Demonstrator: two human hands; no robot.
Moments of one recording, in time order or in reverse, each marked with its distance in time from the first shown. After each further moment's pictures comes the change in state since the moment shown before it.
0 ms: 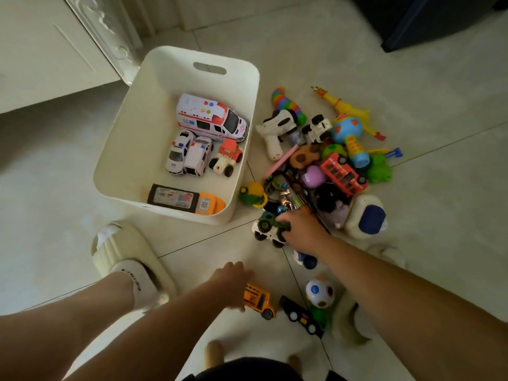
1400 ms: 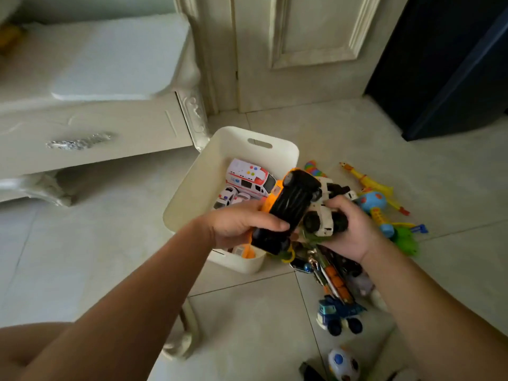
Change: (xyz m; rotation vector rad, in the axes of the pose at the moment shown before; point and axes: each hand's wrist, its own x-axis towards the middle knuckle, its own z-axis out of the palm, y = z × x) left_hand -0.147 -0.050 -0.204 -1.451 0.127 0.616; right_hand -0.033 -0.083 -0.131 1.631 -0.338 -0.167
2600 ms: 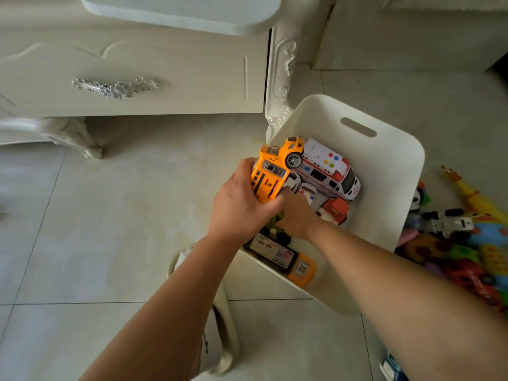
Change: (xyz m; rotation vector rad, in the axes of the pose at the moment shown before) left_hand -0.019 -0.059 -0.159 0.755 1.246 0.167; right_hand 0.282 0.135 0.057 -1.856 -0.036 0.041
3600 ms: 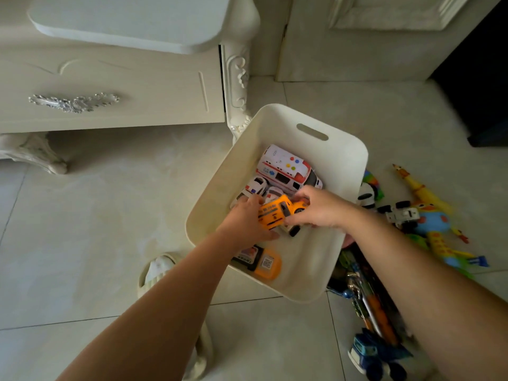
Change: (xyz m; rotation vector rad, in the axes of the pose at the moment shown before) left_hand 0.003 0.005 0.074 0.144 -0.599 -0.125; right_hand -0.113 0.017 -0.114 0.290 -0.066 0.218
